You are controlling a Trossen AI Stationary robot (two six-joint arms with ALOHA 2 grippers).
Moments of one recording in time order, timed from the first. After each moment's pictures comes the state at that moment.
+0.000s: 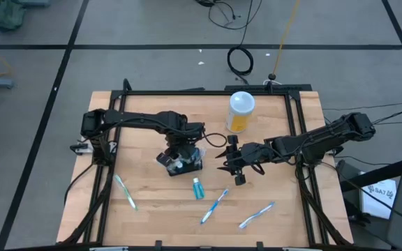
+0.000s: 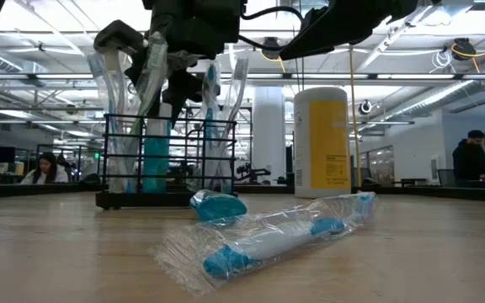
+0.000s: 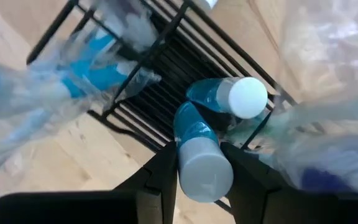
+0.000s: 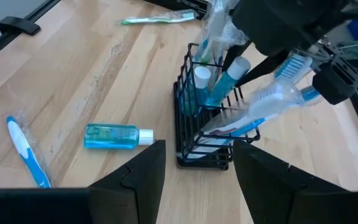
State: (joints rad) left arm 0.09 1.83 1.52 -1.21 0.19 0.73; right arm 0.22 1.35 0.90 -0.08 0.16 -0.17
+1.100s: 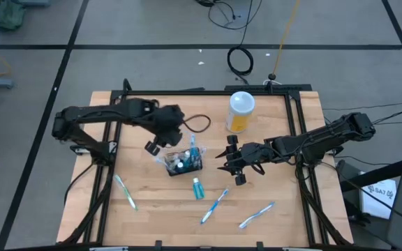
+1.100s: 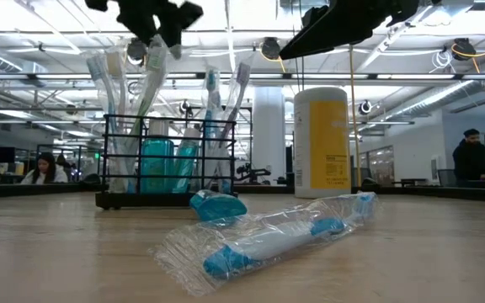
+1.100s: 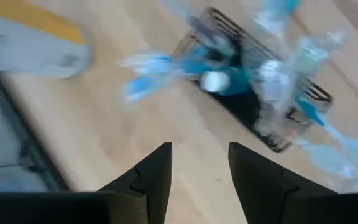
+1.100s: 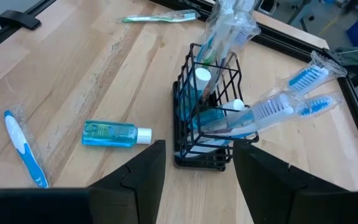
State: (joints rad) left arm 0.09 1.51 1.54 -1.19 0.00 0.77; right arm 0.22 1.35 0.90 -0.08 0.16 -0.21
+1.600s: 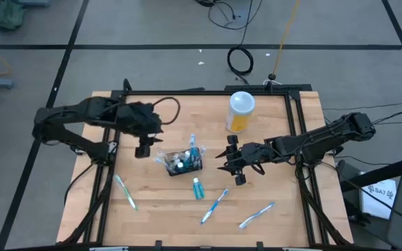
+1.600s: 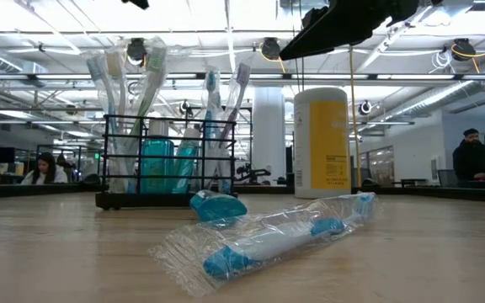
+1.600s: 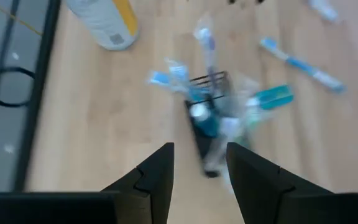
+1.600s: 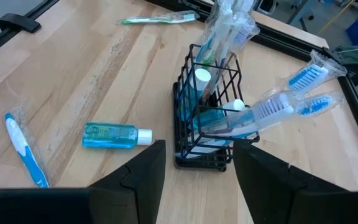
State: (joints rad) left arm -0.01 1.26 1.53 -1.18 -0.06 0.05; right arm 0.22 1.35 0.90 -0.07 0.16 -0.20
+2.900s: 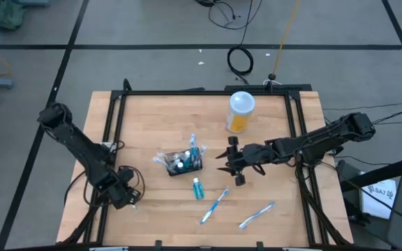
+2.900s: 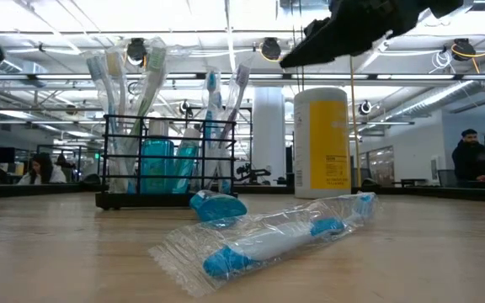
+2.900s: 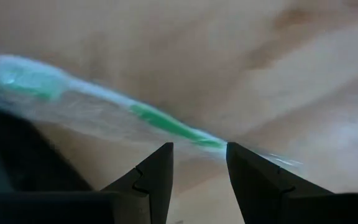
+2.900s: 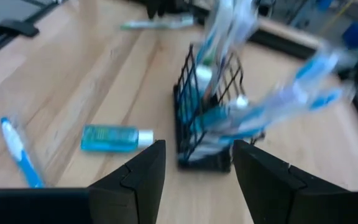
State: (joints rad) left arm -0.88 1.22 0.60 -0.79 0.06 -1.97; right arm 0.21 1.35 0.82 0.05 0.16 -0.18
